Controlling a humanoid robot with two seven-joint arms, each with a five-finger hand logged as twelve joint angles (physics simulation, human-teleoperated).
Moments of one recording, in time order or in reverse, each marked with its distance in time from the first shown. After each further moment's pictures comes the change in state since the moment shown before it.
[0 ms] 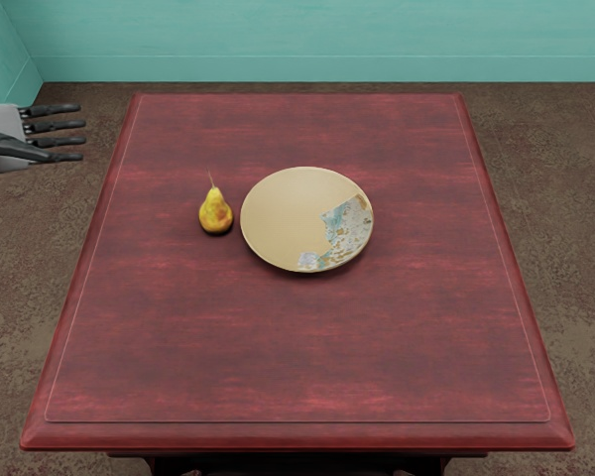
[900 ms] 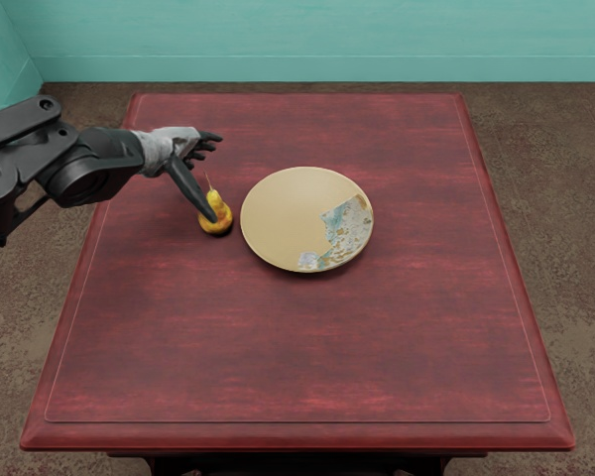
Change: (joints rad) left arm -0.091 -0.546 0.012 -0.056 0.987 0.486 -0.019; right arm 0.002 0.000 0.001 0.000 0.000 0.001 0.000
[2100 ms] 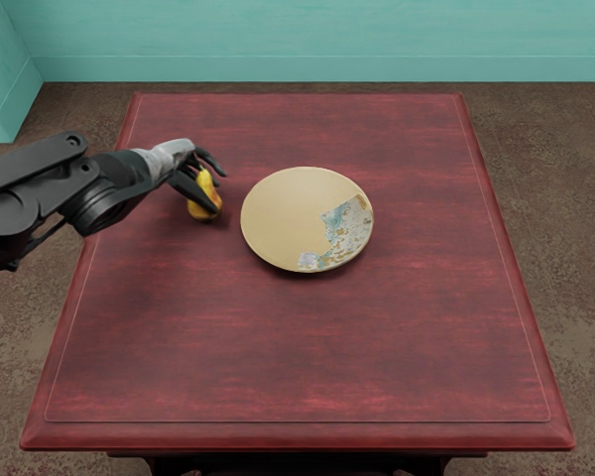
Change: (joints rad) left arm 0.051 -0.008 0.019 -0.057 0.095 0.161 0.014; right arm 0.000 0.000 0.000 0.000 0.000 0.000 0.000
